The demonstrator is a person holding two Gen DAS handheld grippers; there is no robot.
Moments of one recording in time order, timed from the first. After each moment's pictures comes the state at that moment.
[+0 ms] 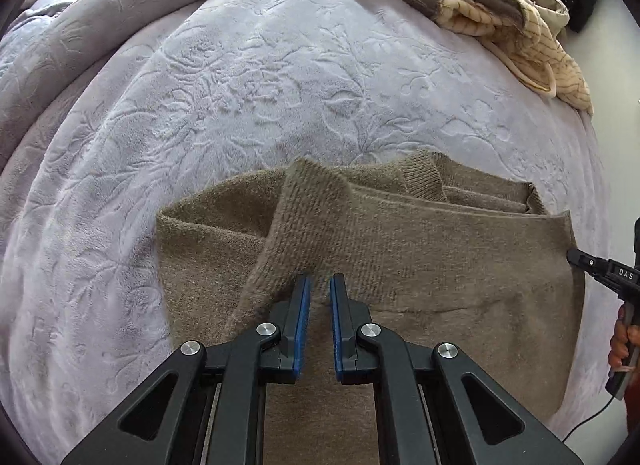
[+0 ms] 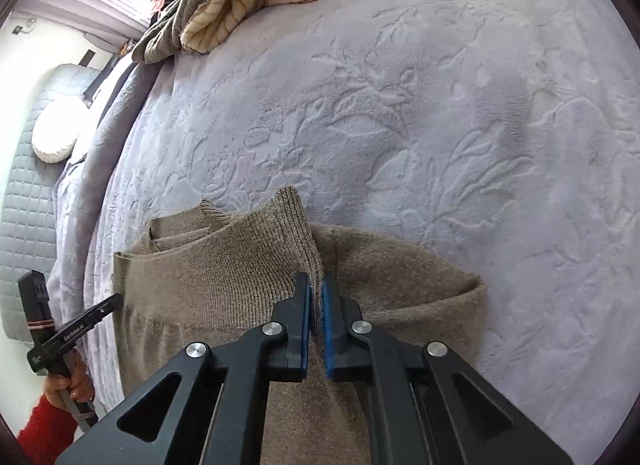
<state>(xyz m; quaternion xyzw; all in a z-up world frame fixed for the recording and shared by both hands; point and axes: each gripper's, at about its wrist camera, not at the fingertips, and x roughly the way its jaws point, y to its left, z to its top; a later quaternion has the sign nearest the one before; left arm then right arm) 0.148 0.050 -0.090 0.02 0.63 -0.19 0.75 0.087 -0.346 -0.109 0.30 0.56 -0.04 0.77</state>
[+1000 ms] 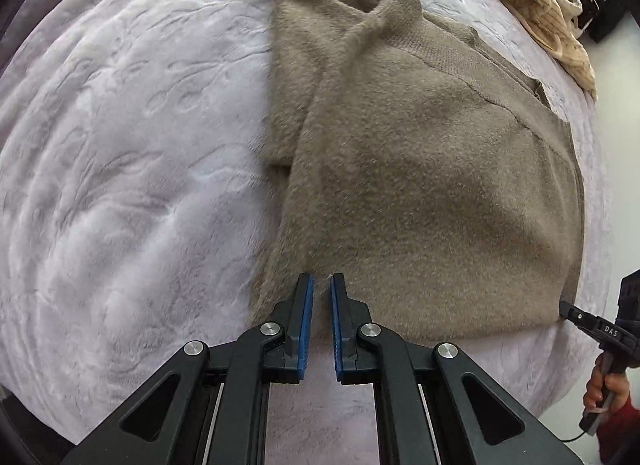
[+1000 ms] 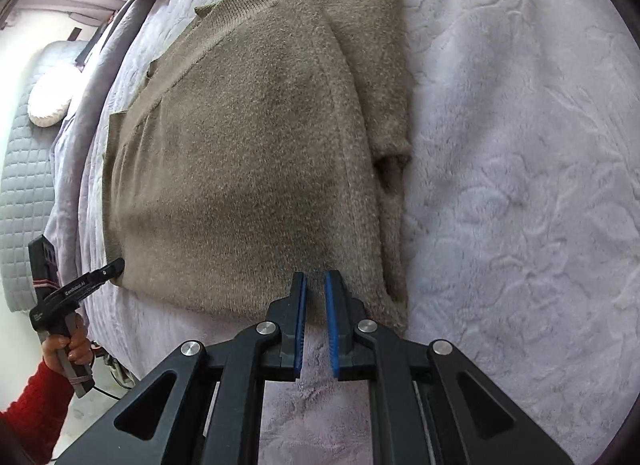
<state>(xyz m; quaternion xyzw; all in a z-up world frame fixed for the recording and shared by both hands) -0.003 0.164 -0.111 -0.04 0.69 -0.17 0.71 -0.089 -0.273 -0.131 0.34 0.61 -0.02 0.72</state>
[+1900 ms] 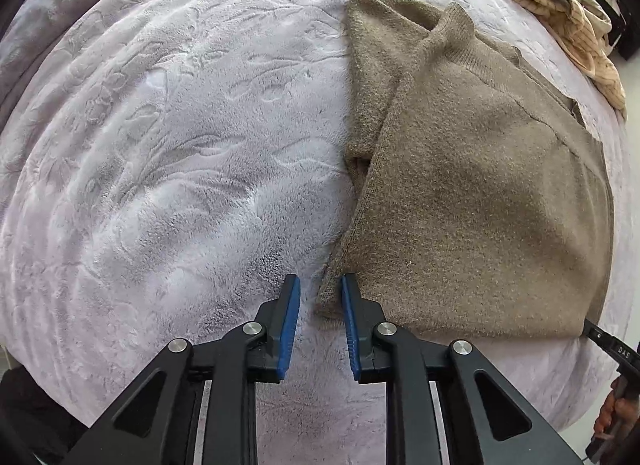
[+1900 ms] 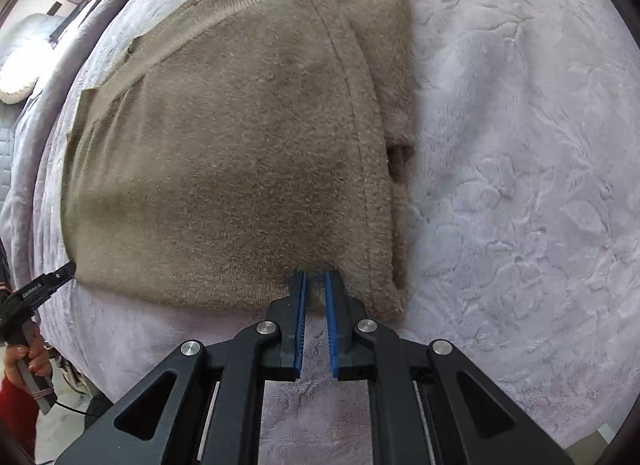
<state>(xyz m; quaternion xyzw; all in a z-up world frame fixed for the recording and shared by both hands) 0.001 0.174 -0.108 -0.01 0.68 -0.10 0.73 -0.065 -0.237 -0.128 0.27 0.63 -0.08 0.73</state>
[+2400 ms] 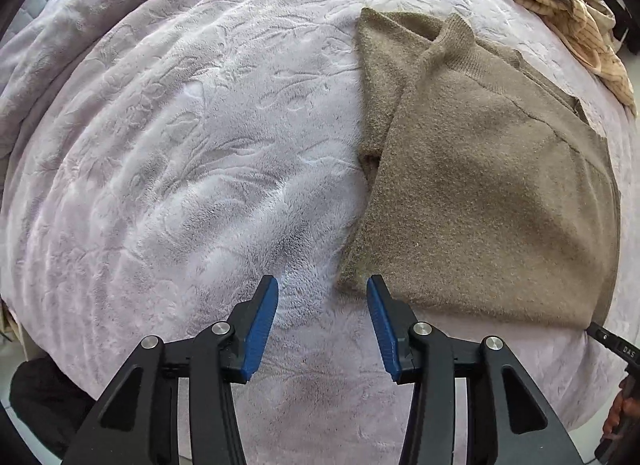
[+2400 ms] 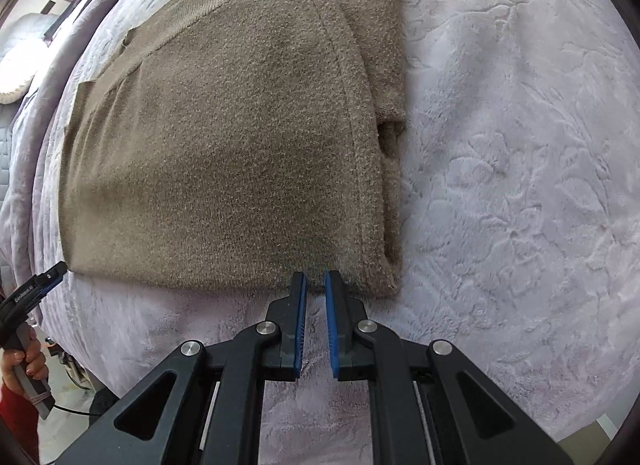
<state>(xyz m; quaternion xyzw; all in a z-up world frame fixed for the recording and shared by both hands) -0.020 0.171 -0.078 0.01 0.67 -0.07 0.74 -0.060 -0.222 -0.128 0.26 0.65 -0.09 0.71</state>
